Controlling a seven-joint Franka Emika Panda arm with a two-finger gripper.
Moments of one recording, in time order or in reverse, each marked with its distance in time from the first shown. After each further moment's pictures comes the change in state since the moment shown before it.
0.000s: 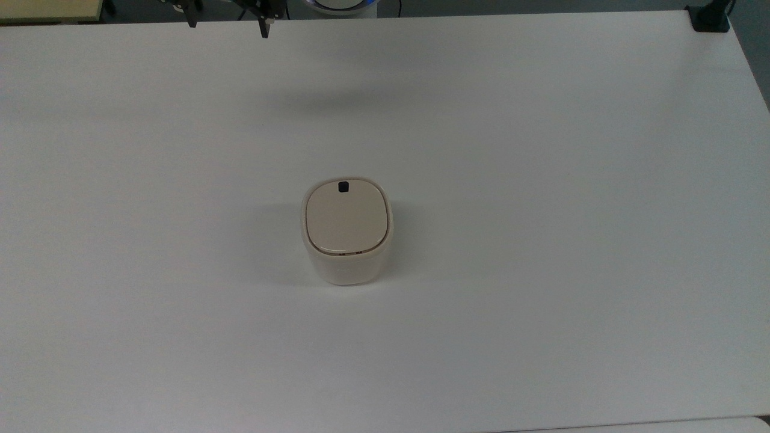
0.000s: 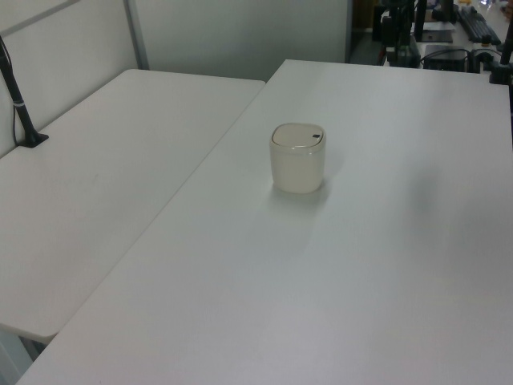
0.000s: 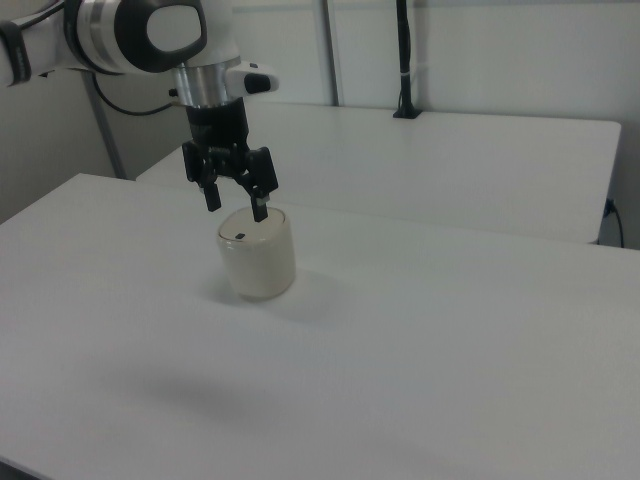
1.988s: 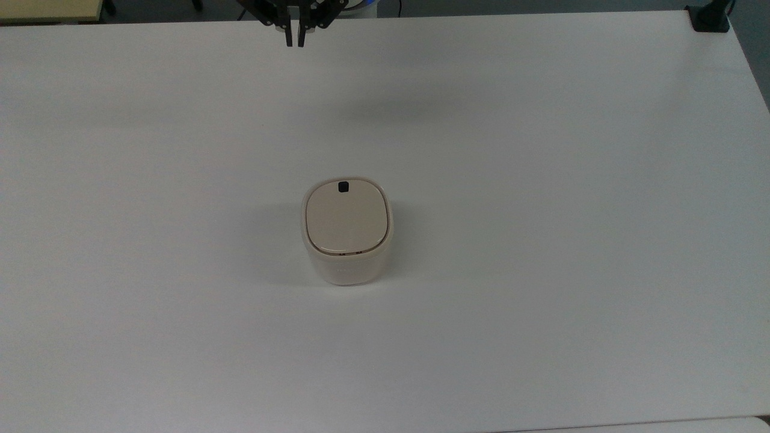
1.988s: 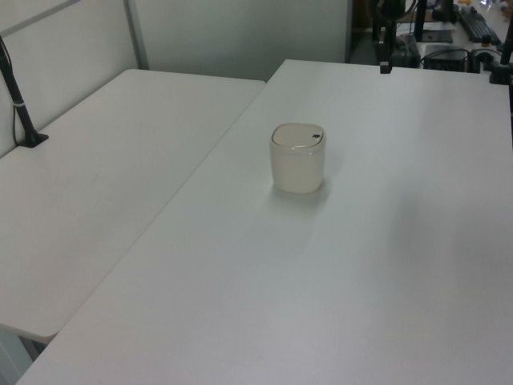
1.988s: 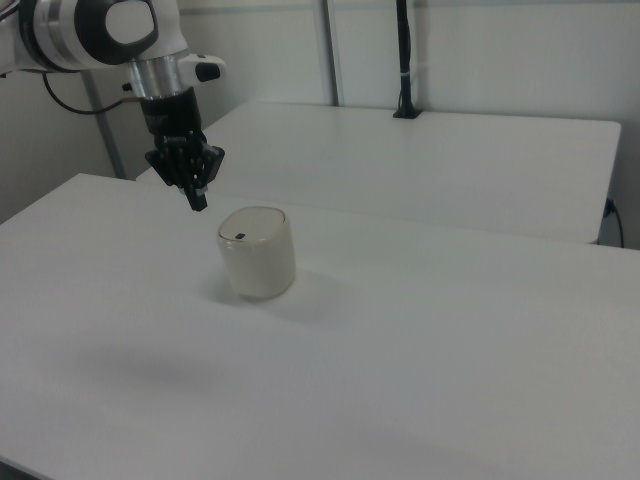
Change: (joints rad) arm 0.154 0.001 0.010 0.002 -0.019 0.007 -0.003
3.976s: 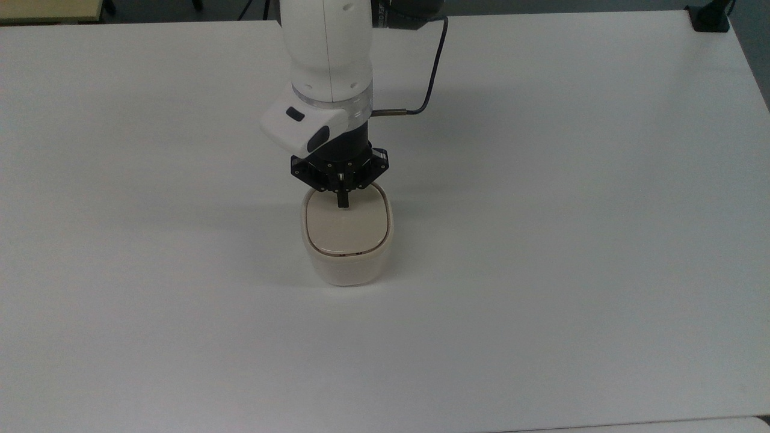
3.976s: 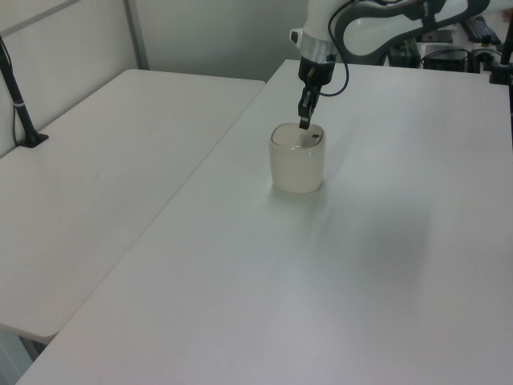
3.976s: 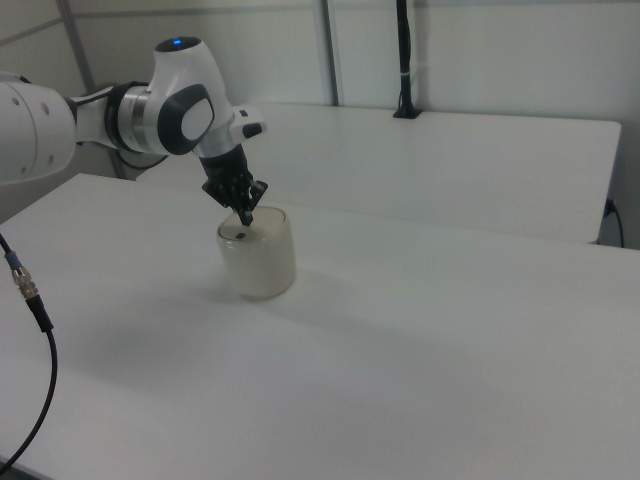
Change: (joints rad) arm 0.042 0.331 0.000 0.035 0.093 0.558 0.011
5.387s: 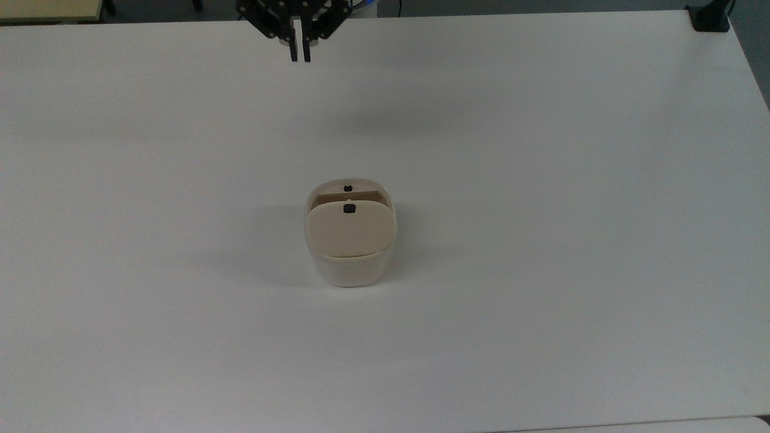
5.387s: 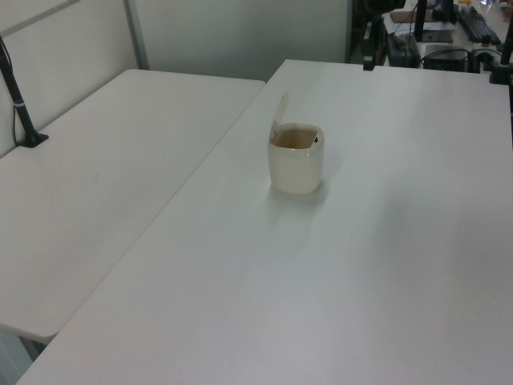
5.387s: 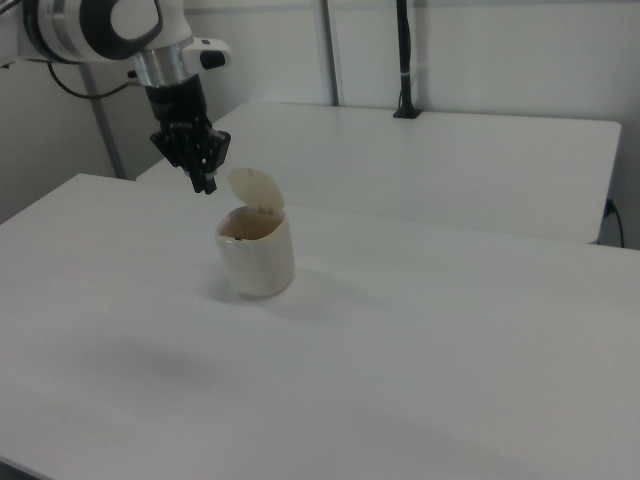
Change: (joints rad) arm -0.030 -0.313 -0.027 0.005 -0.039 -0.487 0.000
